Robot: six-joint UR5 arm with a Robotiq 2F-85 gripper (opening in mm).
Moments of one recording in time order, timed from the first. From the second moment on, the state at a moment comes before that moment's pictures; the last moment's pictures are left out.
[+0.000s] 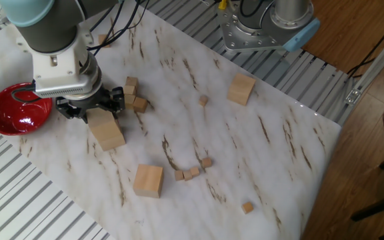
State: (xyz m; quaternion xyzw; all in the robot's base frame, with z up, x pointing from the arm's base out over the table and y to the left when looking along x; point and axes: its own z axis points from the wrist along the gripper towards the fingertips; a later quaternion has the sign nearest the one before) arm 0.605 -0.071 0.090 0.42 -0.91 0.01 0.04
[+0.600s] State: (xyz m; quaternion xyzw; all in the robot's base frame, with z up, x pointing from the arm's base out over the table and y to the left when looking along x) arm 0.608 -0.070 0.089 0.42 -0.90 0.01 0.04
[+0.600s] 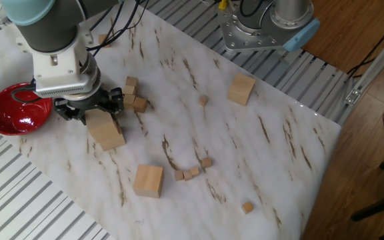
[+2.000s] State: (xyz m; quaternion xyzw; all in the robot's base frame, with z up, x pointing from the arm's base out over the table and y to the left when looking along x) arm 0.604 -0.080 0.090 0.42 -0.91 0.02 0.04
